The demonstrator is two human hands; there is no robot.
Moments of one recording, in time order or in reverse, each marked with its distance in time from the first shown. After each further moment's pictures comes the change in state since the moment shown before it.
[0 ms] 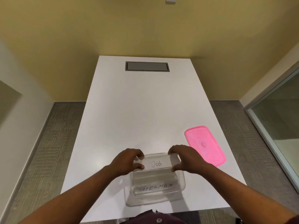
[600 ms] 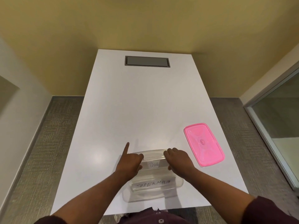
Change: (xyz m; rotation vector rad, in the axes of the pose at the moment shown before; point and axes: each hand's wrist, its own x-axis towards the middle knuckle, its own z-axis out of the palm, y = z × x) left_hand 0.005 0.006 0.052 0.625 0.034 0.021; right_hand 0.010 -0.017 0.052 -0.540 -0.054 0.009
